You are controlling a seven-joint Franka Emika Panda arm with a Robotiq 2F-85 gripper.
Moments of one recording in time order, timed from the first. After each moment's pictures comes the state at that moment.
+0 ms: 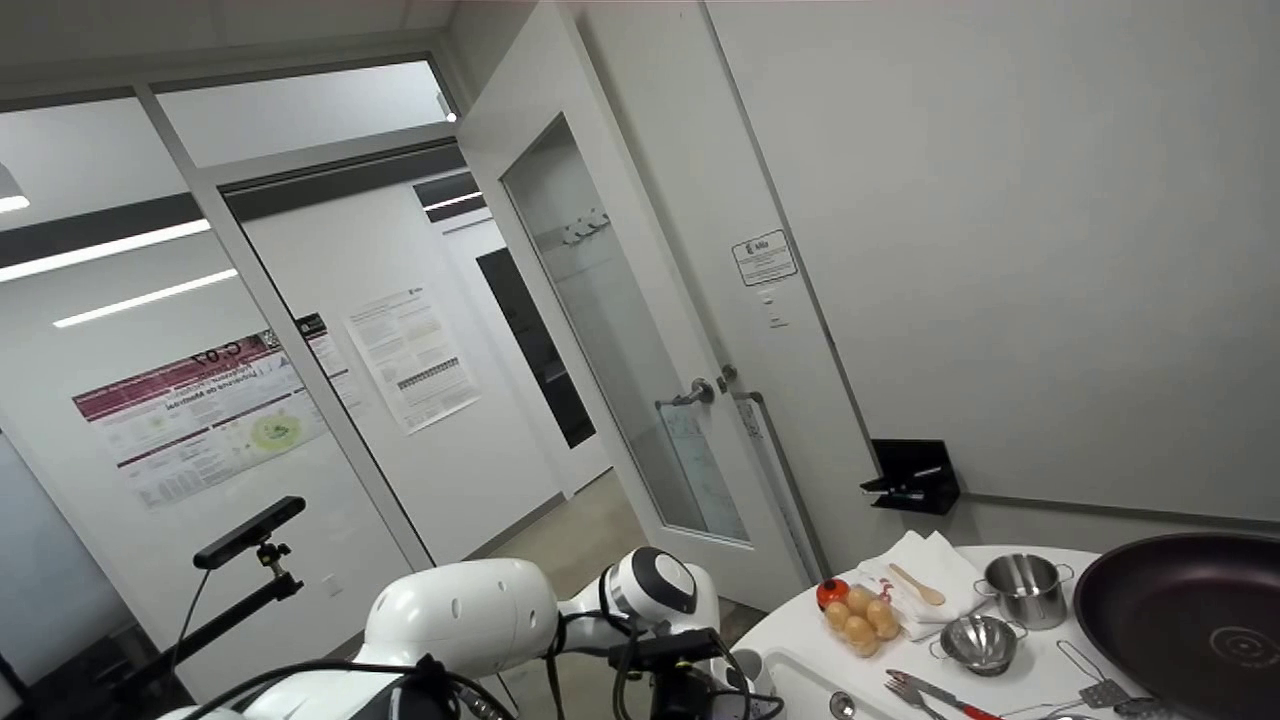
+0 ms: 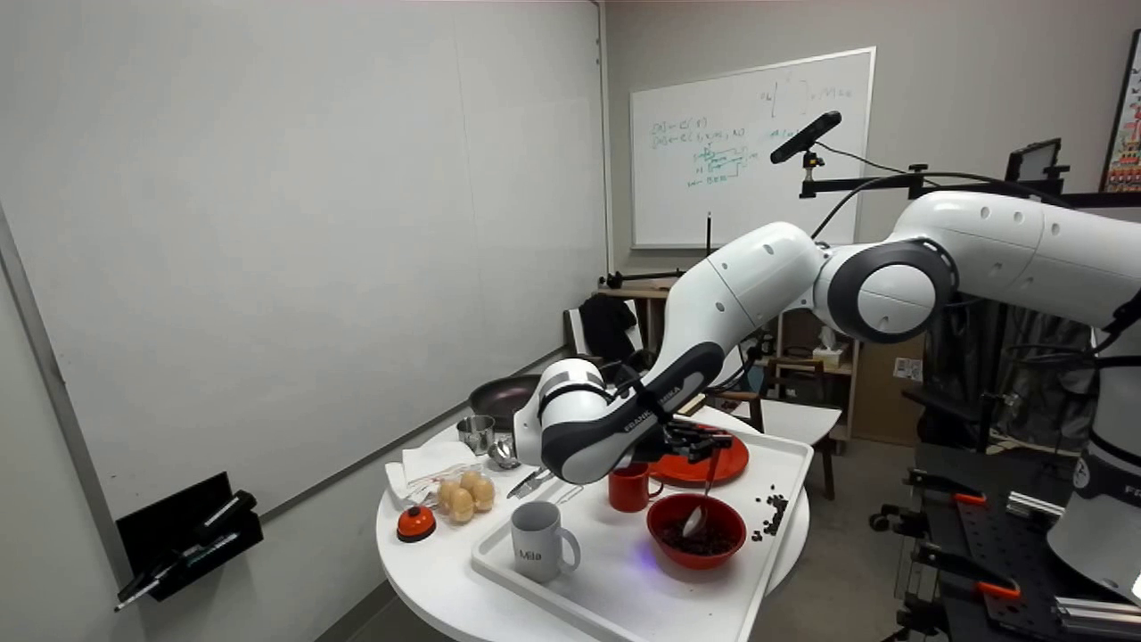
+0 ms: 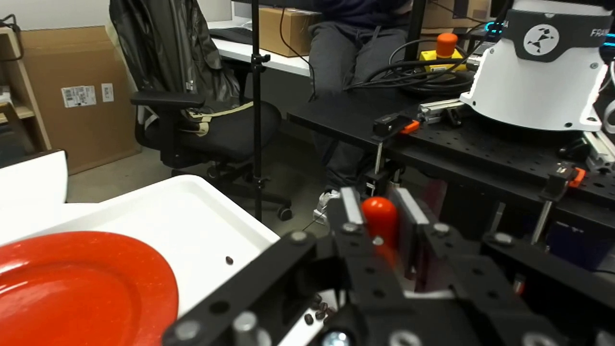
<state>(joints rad) 0.27 1.28 0.10 -0.88 -0.62 0.82 -0.41</state>
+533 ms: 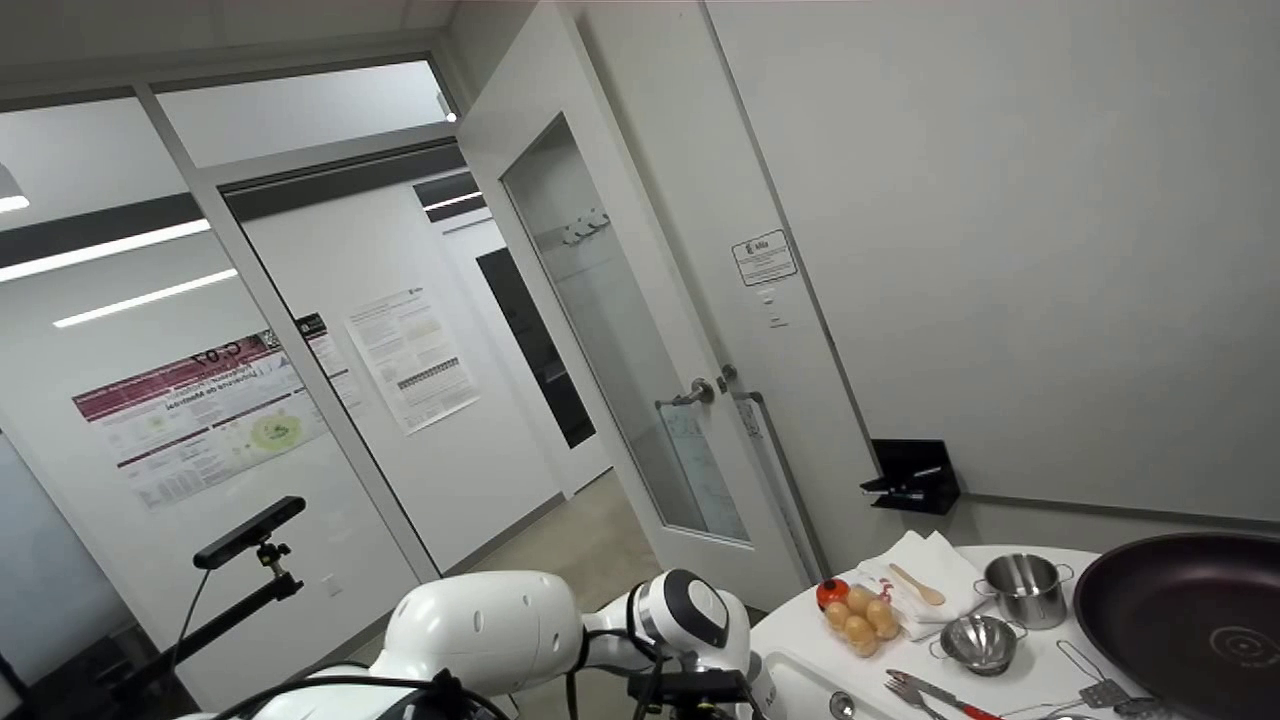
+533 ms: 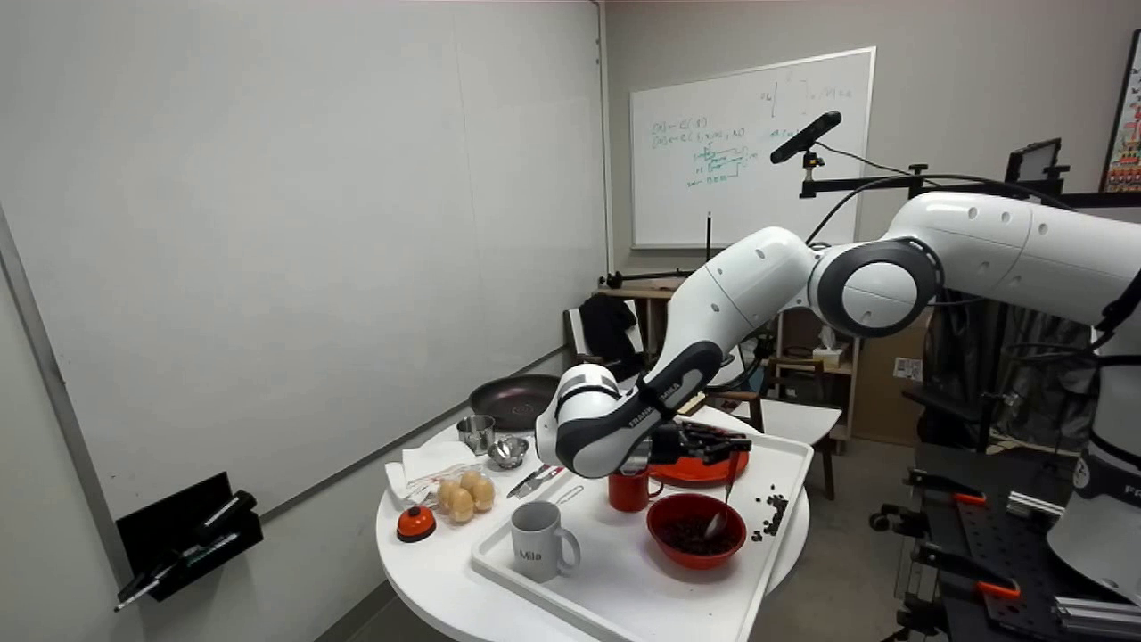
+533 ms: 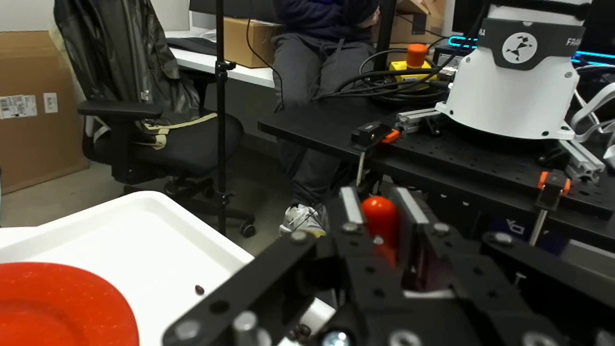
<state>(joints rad) 0.19 1.29 0.10 -0.95 -0.56 0.82 -0.38</state>
